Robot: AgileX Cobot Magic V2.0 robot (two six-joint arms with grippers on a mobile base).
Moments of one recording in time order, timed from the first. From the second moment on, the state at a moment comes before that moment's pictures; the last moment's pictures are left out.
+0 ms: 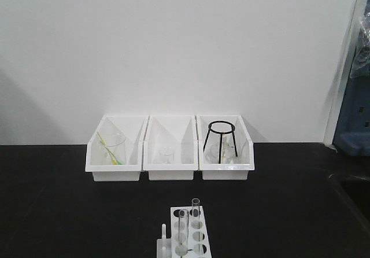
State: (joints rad) left arm -0.11 -0.02 0.03 0.18 0.23 -0.15; right arm 0.06 0.78 -0.76 -0.13 -0.01 0.10
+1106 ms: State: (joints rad) left arm -0.11 -0.02 0.03 0.18 0.23 -0.15; right arm 0.44 1.40 -0.45 -0.39 -0.74 0.22
